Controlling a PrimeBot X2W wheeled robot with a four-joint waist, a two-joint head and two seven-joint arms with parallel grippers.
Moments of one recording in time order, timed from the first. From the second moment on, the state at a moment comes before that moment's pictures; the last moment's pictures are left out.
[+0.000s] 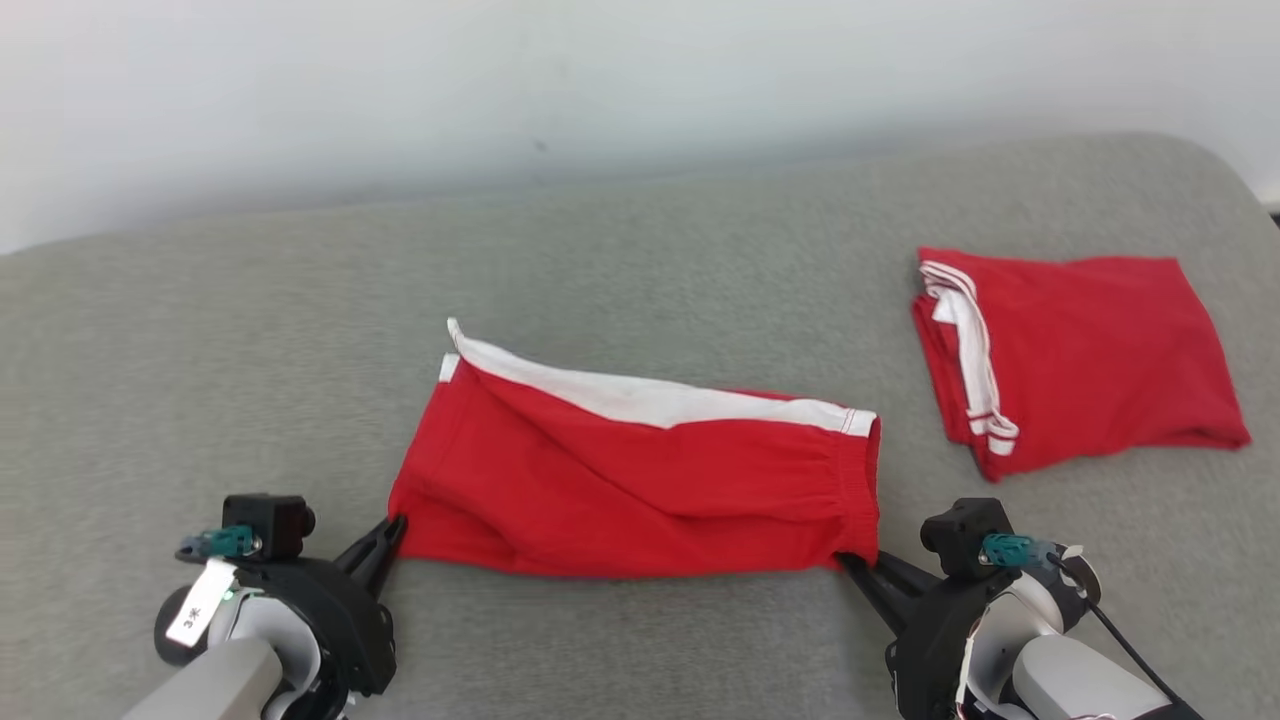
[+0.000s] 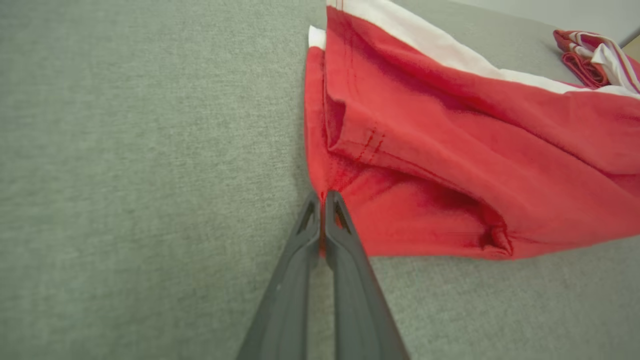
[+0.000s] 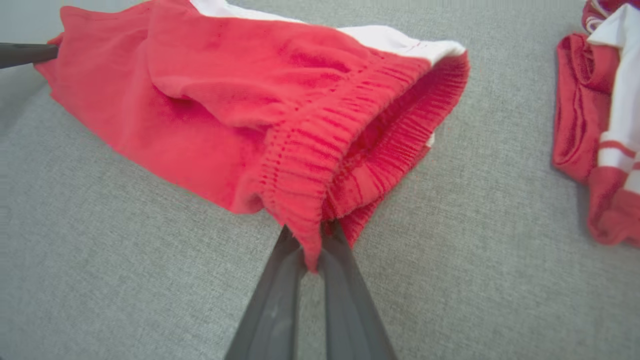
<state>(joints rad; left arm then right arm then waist) -0.68 0.35 -1.17 0.89 -1.10 -0.13 -0.23 -0.39 -0.34 0.72 0.49 0.64 0.09 -0.03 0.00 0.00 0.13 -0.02</state>
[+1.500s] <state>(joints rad) -0.51 0.31 -1.13 0.96 -1.14 -0.13 -0.25 -0.35 -0.30 0.76 0.61 0.79 0.12 -0.01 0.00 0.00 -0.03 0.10</state>
